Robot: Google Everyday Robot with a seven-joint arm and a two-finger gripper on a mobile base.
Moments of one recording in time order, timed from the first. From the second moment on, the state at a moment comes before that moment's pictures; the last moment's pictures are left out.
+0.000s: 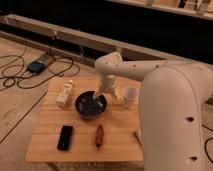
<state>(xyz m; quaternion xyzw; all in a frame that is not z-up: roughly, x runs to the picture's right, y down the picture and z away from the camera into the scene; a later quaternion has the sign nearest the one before) 0.011 0.068 0.834 -0.25 0.26 0.72 0.60</state>
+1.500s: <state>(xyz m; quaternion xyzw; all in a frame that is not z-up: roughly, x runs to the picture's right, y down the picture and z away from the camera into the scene) -0.127 0.156 0.724 -0.27 0.21 0.68 0.65</state>
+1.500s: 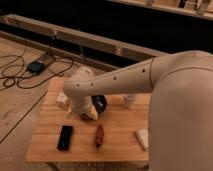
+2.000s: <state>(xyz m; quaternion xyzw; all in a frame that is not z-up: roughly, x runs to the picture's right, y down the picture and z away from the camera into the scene) -0.183 0.198 0.743 -0.30 0.20 0.64 0.68</state>
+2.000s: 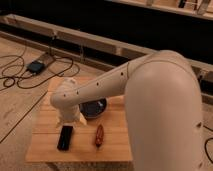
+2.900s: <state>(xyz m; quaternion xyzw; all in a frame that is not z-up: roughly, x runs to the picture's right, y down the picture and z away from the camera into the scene) -0.219 0.250 0.791 -0.31 0.22 0.57 0.73</state>
